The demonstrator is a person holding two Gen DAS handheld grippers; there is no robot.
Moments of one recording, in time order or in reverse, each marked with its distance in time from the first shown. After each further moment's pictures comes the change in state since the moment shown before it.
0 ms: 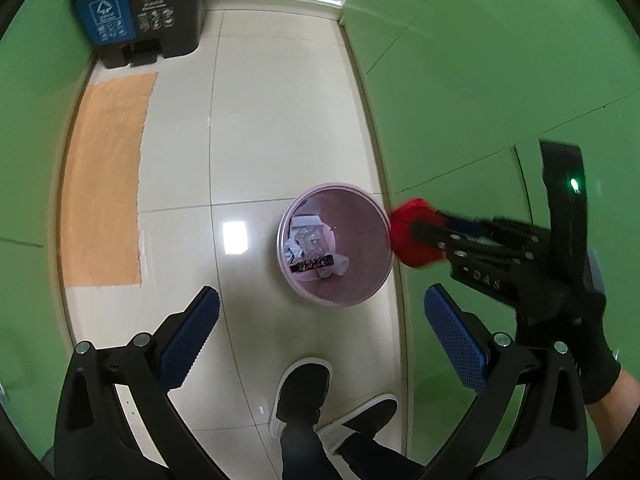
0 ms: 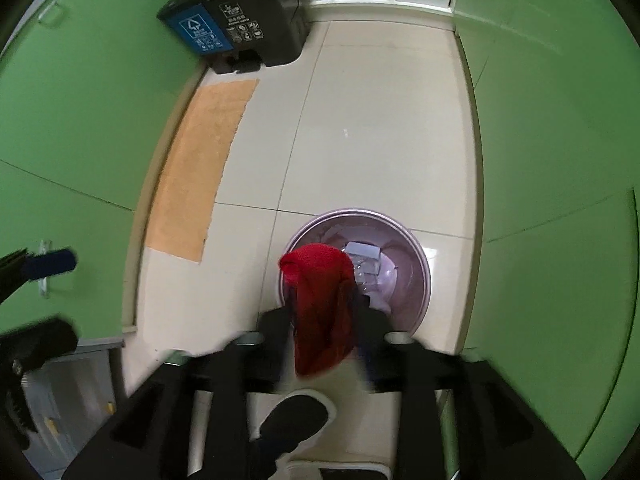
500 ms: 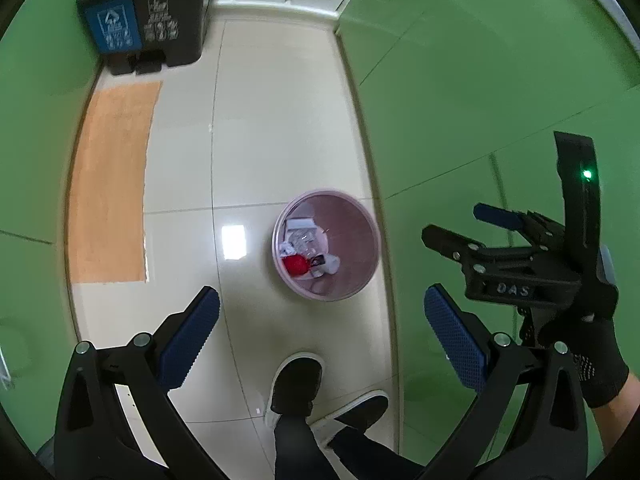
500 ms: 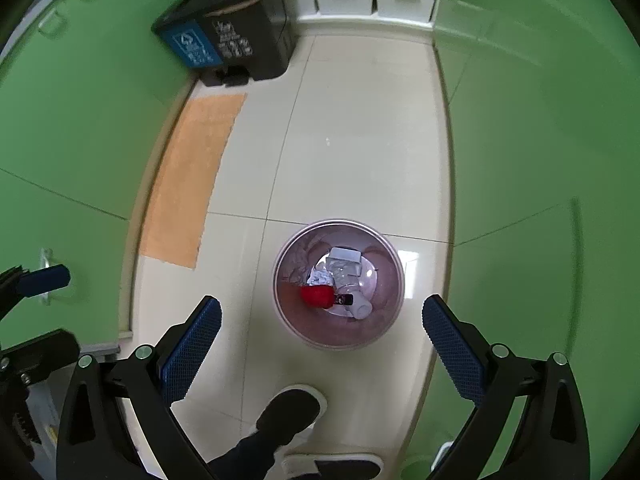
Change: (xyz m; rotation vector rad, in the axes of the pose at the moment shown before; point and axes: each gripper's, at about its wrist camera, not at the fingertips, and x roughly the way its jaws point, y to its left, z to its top) left arm -0.054 -0.019 -0.001 0.003 -0.030 -0.012; right arm -0.063 0.006 0.001 0.029 -0.027 -0.061
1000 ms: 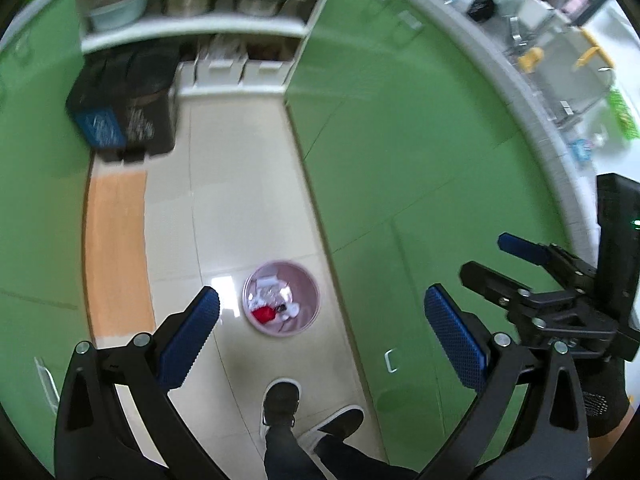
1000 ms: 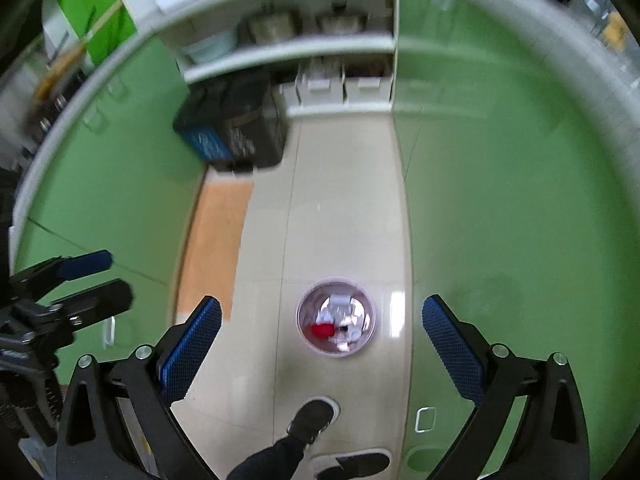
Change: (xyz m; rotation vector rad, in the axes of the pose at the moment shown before) left arm -0.207 -0.108 0.055 0.137 -0.161 -0.058; right arm -0.269 0.006 0.005 0.098 -0.235 -0.020
